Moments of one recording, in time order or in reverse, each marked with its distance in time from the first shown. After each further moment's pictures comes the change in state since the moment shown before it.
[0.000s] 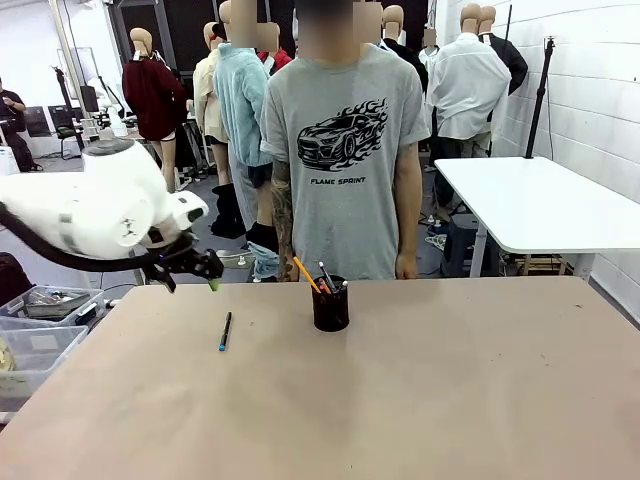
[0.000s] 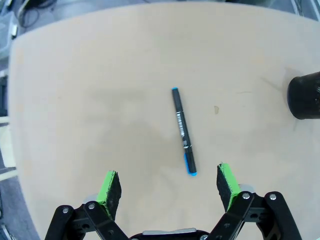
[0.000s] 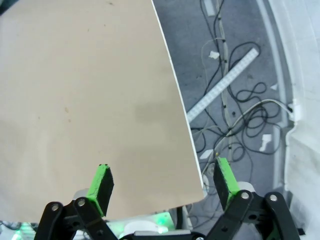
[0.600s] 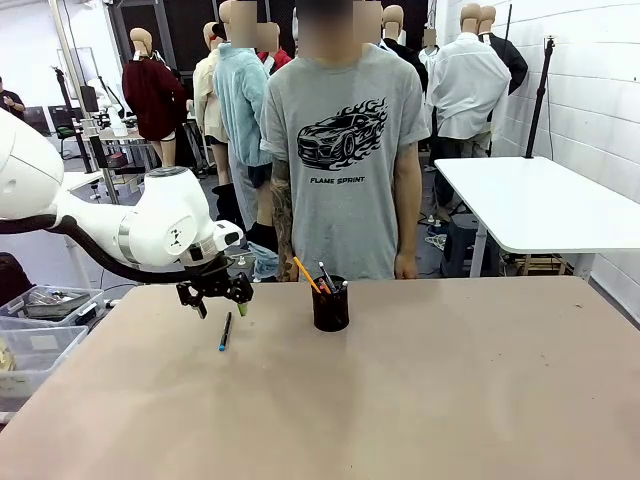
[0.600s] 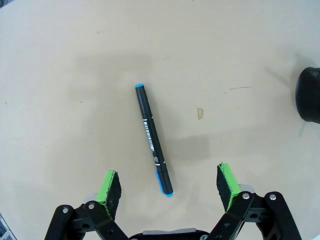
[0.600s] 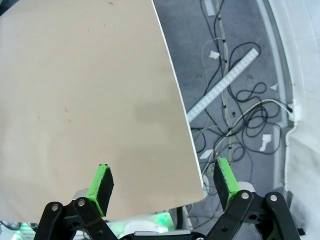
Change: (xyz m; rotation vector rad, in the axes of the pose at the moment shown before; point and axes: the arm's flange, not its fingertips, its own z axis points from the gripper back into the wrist) left arm 0.014 -0.030 -0.064 -0.032 0.150 -0.002; right arm 0.000 0.000 0.000 0.000 0.000 0.000
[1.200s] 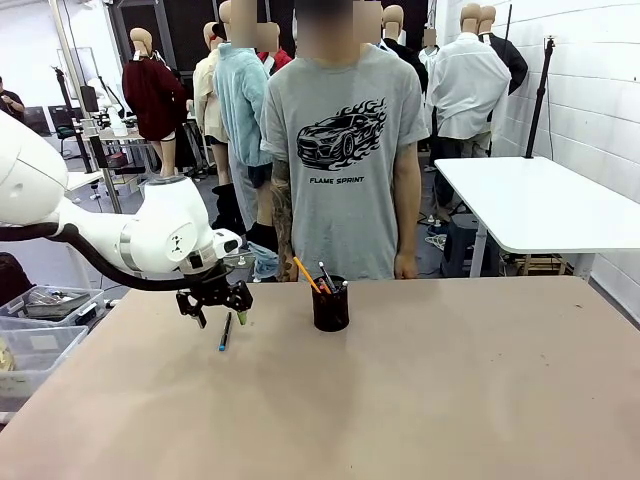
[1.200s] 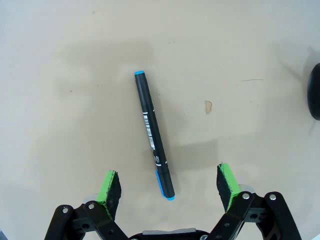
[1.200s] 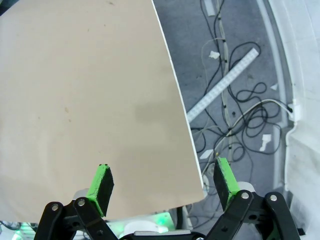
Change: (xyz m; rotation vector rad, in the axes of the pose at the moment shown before) left arm -0.007 0.005 -0.023 -0.015 0.049 0.028; right arm 0.000 0.000 0.000 0.000 0.000 0.000
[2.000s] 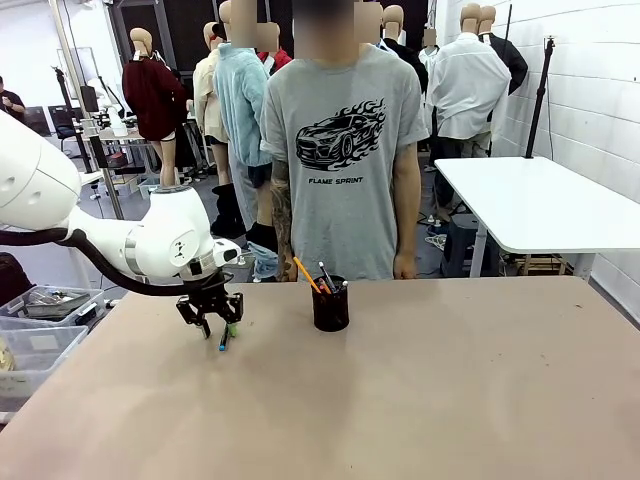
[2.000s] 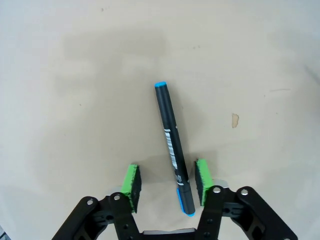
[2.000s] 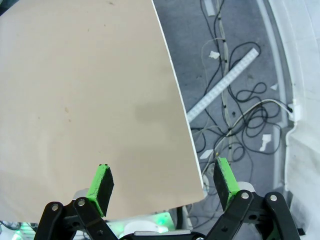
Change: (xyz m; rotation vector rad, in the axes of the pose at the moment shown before) left arm 0.015 0.014 -0.019 0.034 0.034 -0.022; right arm 0.000 0.000 0.000 0.000 0.000 0.000
